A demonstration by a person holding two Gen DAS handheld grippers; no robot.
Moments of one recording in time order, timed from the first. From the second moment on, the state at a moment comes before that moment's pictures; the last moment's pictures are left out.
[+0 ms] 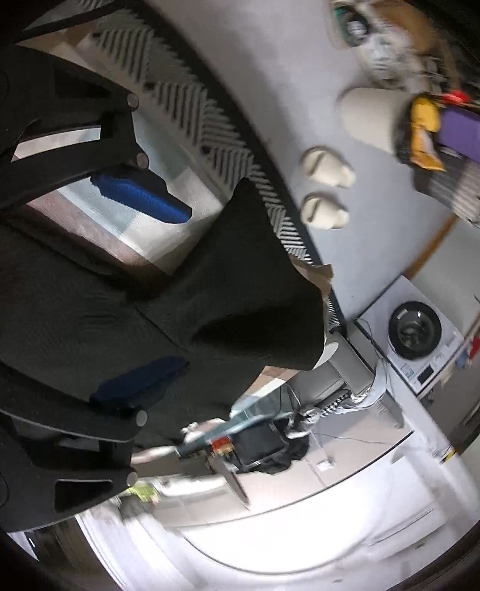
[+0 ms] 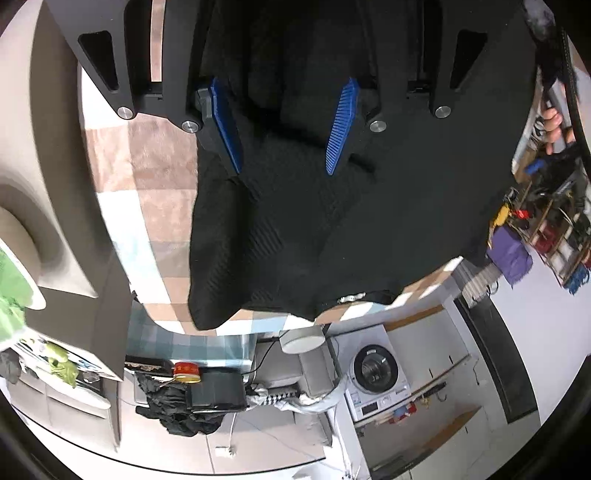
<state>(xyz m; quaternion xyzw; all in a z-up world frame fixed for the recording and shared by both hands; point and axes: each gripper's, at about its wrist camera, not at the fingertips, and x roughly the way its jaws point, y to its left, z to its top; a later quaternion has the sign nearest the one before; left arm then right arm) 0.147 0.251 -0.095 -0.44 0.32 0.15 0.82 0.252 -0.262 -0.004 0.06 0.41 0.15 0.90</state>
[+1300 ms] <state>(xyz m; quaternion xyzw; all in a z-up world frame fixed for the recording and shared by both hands) 0.213 0.154 -0.092 -0.32 0.38 0.06 0.87 0.203 -0.283 0.000 0.10 0.39 0.13 0.90</state>
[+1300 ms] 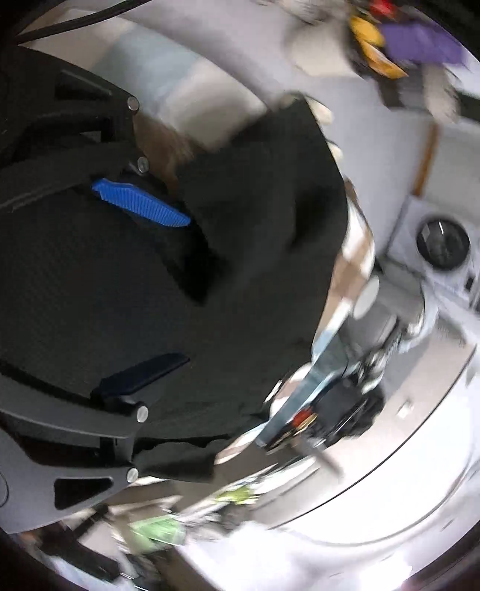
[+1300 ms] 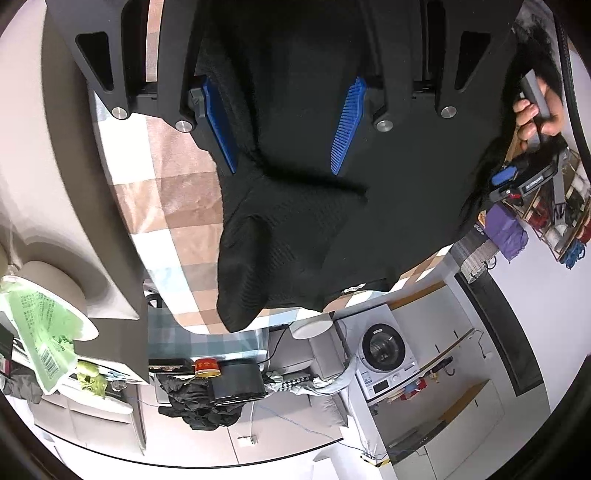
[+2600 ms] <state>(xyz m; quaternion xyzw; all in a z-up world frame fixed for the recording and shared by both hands) 0.323 0.046 -0.117 -0.18 0.47 -0.08 0.86 0.186 -0.303 -0.007 0.12 0.39 0.11 0.91</state>
